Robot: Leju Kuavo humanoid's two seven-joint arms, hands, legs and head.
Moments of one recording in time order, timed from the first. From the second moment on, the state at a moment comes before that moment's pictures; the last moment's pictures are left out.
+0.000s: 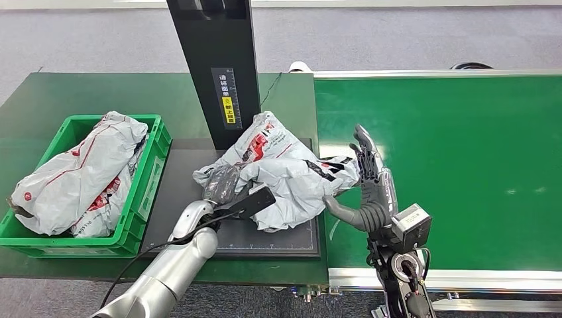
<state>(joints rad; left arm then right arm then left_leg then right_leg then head) -0.57 -0.17 -0.34 -0.76 -1.02 0.25 -0.11 -0.22 0.10 0.15 -1.39 0.13 0.20 -0.62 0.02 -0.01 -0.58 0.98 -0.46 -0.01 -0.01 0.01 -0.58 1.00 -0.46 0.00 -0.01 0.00</state>
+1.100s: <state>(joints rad) -0.29 -0.08 -0.24 -1.43 -0.87 0.67 -0.32 -0.11 0.08 0.10 -1.47 0.10 0.16 -0.61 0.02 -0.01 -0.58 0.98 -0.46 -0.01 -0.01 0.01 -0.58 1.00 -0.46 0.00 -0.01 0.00</state>
